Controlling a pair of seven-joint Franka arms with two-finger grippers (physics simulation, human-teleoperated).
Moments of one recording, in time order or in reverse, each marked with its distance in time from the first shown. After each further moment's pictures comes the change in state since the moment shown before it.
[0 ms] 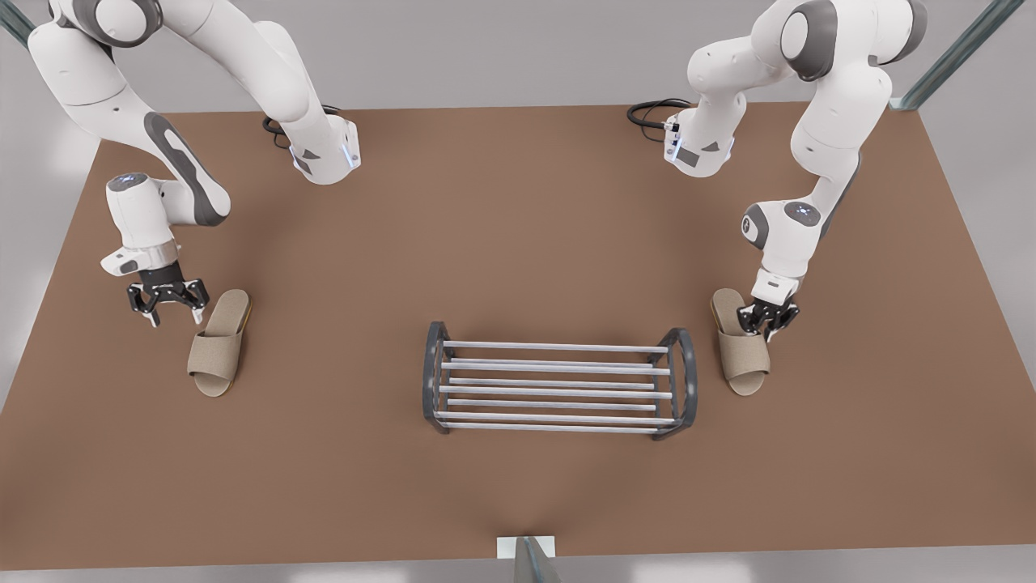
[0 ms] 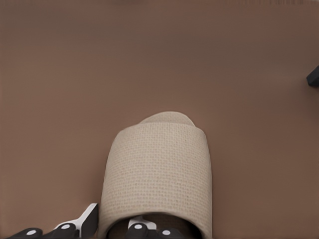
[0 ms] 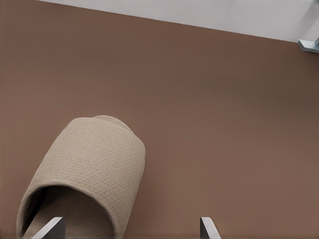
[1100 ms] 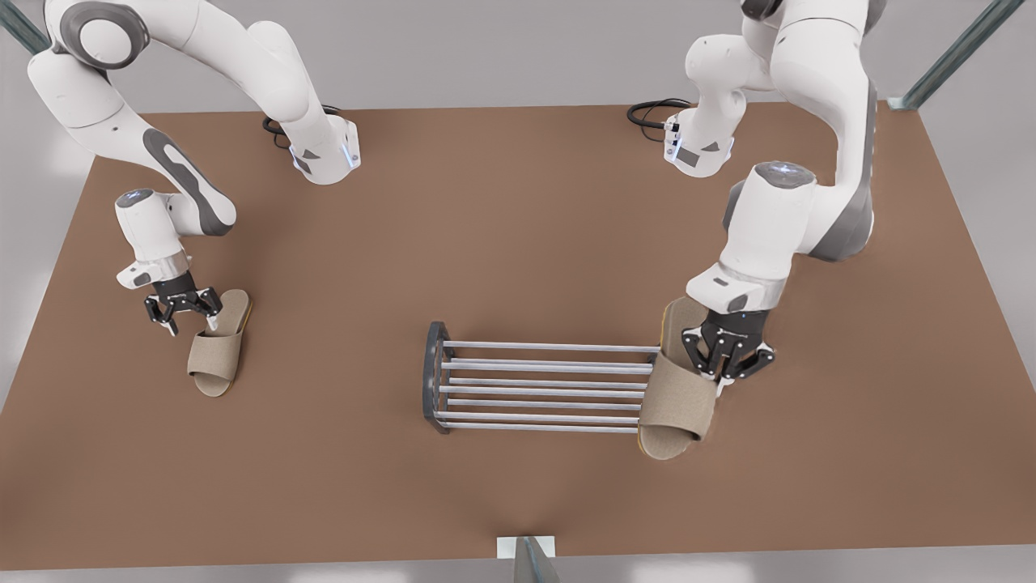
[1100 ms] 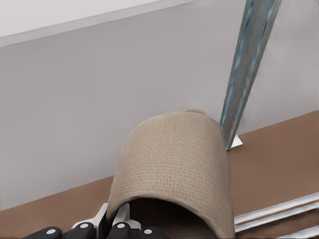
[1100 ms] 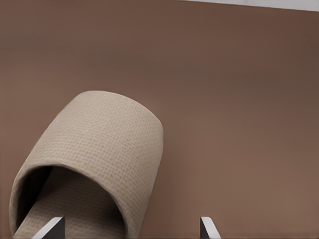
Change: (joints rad) left arm -0.379 -0.160 -0.087 0.900 0.314 -0.952 -0.217; right arm -0.002 0.158 -0.013 0.065 -0.036 0.000 -0.022
